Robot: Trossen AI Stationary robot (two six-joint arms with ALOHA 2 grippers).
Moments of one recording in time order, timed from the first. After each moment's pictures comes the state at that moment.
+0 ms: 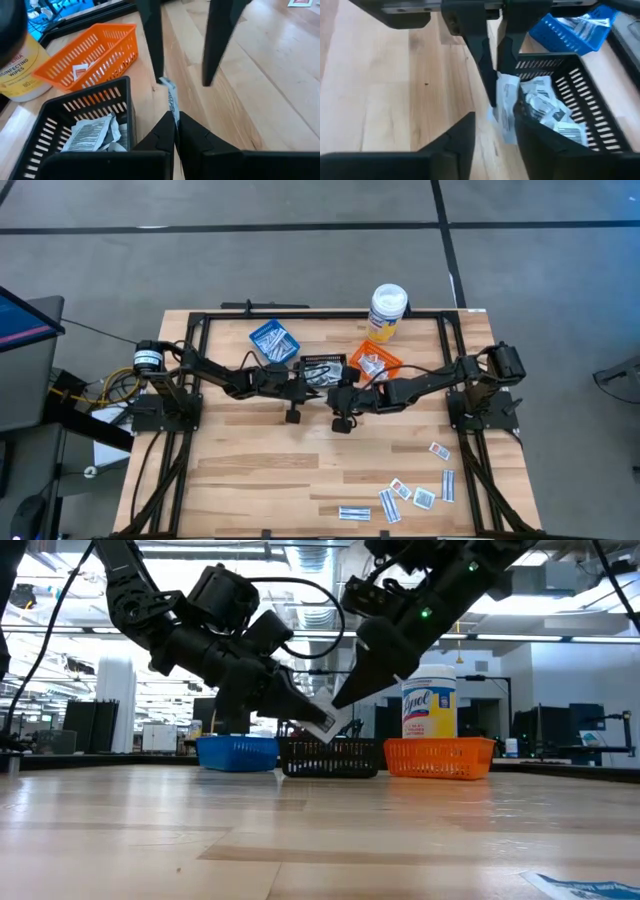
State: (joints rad) left arm 0.08 1.58 0.62 0.69 0.08 0.39; right arm 0.12 1.72 0.99 -0.05 0.40 0.04
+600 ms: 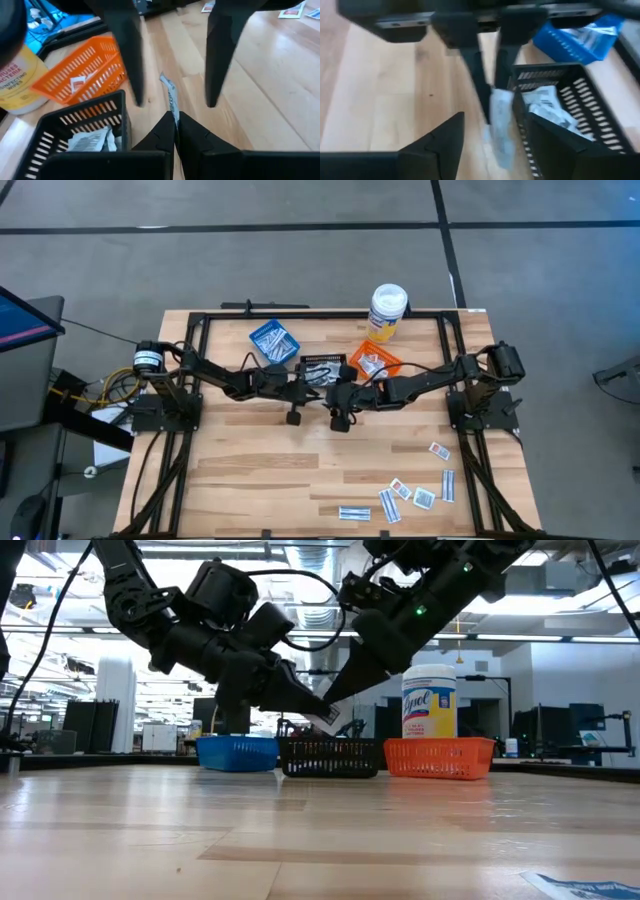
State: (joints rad) left arm 0.06 1.58 0.62 0.73 0.08 0.39; right arm 0.10 1.72 0.99 0.00 0.35 0.03
